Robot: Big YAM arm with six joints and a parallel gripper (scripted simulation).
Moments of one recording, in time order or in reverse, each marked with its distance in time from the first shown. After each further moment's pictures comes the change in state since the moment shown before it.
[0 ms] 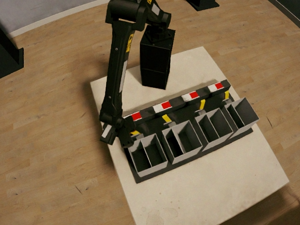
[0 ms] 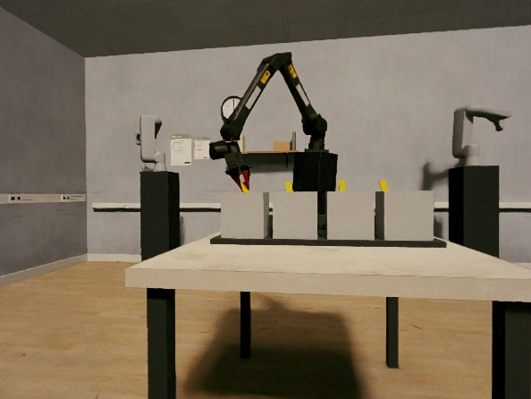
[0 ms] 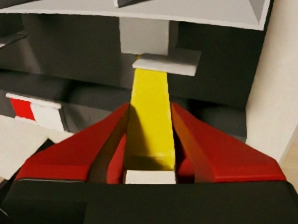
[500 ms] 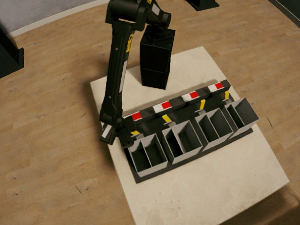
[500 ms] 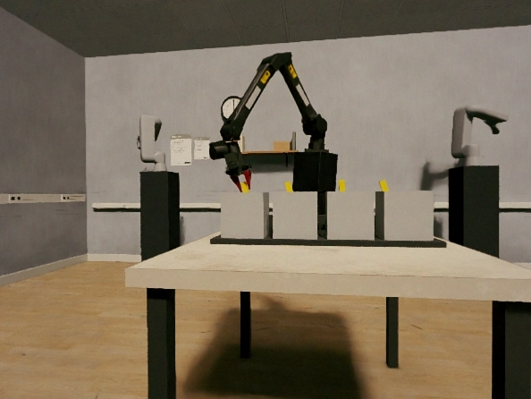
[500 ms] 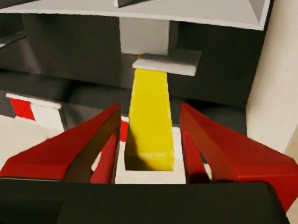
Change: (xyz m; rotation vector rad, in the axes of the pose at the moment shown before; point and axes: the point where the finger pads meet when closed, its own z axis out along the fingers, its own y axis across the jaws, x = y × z) arm 0.000 0.000 0.000 0.000 0.000 0.000
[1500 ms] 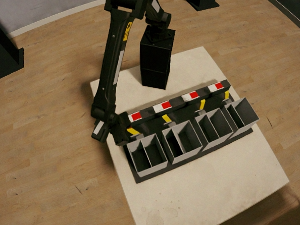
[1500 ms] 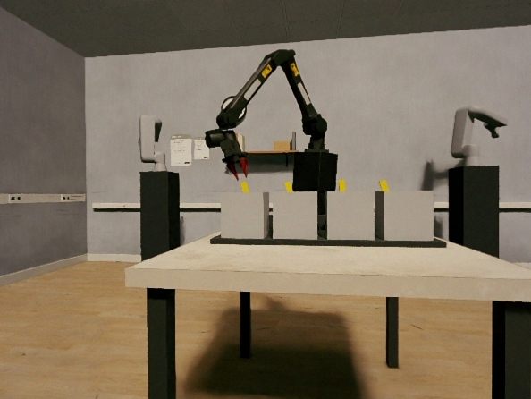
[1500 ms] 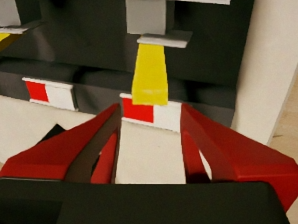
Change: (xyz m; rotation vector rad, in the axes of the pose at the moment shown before) arm 0.001 0.000 -0.052 -0.005 0.000 0.006
